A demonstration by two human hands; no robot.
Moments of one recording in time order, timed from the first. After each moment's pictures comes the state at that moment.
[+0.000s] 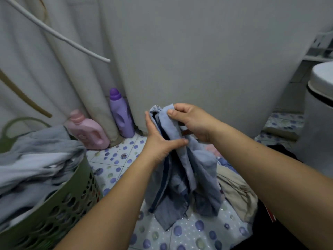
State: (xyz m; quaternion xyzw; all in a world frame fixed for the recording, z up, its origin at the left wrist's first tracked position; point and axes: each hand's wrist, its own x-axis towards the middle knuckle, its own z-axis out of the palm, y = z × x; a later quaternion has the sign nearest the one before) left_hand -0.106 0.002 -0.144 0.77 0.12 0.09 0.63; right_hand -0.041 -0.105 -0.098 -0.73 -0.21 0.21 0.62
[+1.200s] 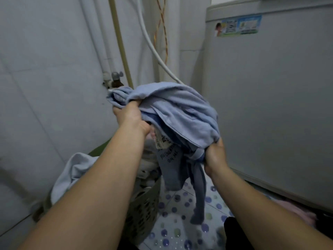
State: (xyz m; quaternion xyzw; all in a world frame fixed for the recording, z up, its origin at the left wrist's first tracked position) left_hand -0.179 0.215 0.025 0.34 0.29 0.45 0.77; right_hand -0.085 0.069 -0.090 -0.58 -0.07 0.13 0.80
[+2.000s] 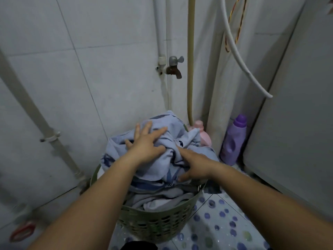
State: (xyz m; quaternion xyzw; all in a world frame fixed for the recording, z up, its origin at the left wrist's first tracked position) left_hand -0.278 0.328 -0.072 0.88 0.40 0.07 0.24; right_hand -0.119 0.219 -0.119 -0.73 -0.63 0.23 0.11
